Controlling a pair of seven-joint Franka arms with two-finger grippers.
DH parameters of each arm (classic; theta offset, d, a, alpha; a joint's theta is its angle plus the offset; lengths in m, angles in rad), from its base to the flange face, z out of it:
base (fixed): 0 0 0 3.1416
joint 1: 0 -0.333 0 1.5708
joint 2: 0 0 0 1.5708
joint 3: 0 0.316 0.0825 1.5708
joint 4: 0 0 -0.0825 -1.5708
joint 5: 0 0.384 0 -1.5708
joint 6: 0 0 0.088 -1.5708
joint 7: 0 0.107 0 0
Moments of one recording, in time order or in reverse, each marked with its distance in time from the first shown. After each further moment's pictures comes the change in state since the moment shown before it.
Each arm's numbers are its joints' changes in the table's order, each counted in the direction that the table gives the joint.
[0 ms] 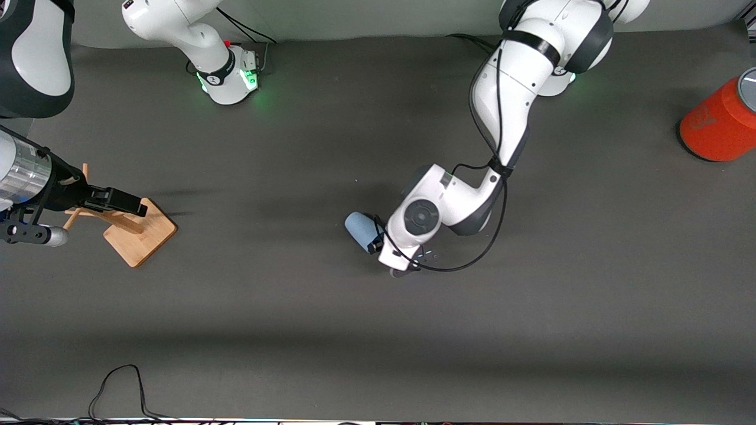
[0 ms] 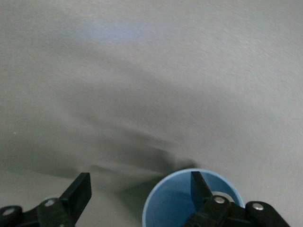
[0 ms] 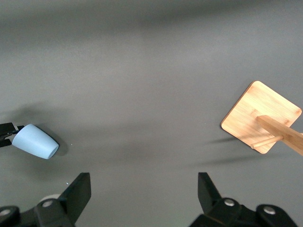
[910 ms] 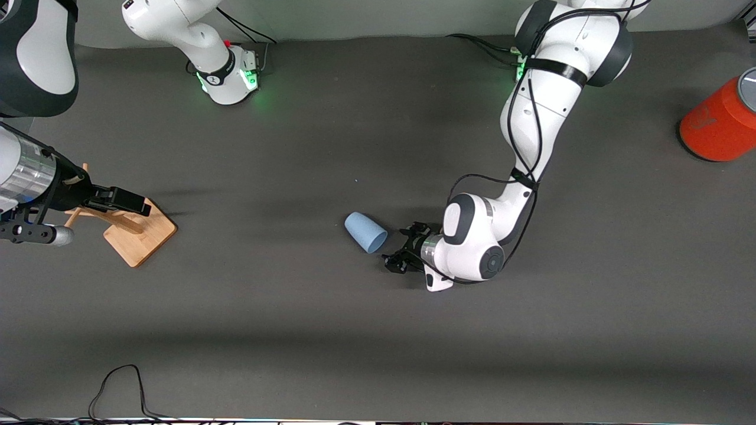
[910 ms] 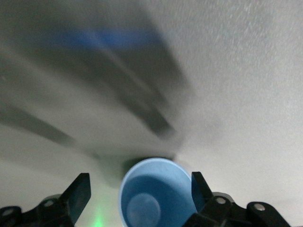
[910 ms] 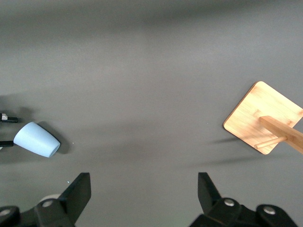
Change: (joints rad) left arm -0.126 0.034 -0.018 0.000 -0.544 0.099 -0.035; right arm -0.005 0.006 0.007 -0.001 0.002 0.000 0.000
